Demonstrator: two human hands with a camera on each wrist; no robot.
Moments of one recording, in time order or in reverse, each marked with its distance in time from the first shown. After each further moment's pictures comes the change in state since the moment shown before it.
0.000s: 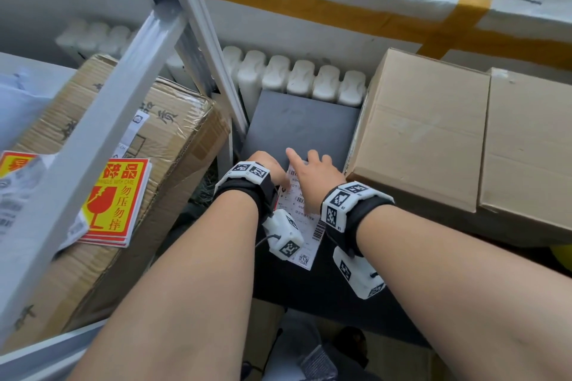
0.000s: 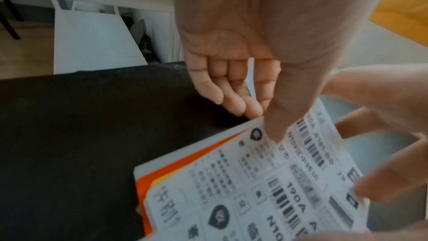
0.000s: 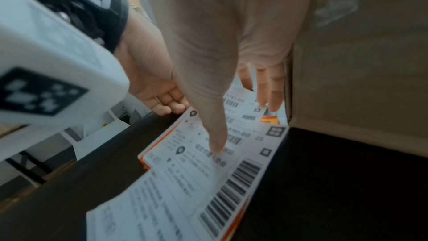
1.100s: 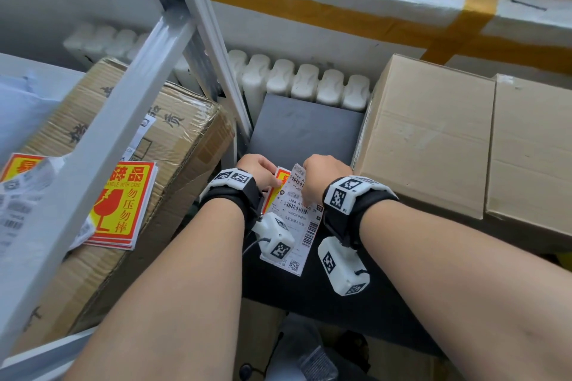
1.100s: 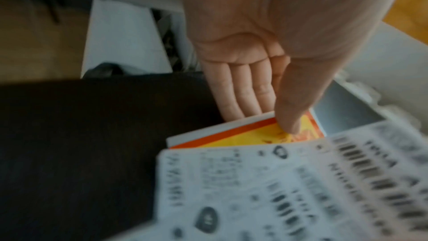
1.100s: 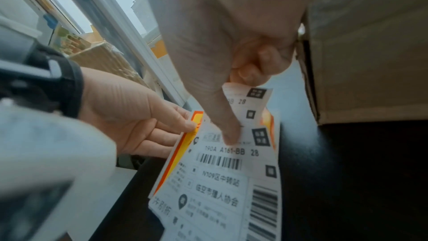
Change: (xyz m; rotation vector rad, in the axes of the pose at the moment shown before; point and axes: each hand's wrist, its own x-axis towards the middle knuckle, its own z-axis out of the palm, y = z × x) left_hand 0.006 -0.022 -0.011 -0.335 0.012 0.039; right_hand 0.006 -0.006 -0.023 0.126 -0.032 0.163
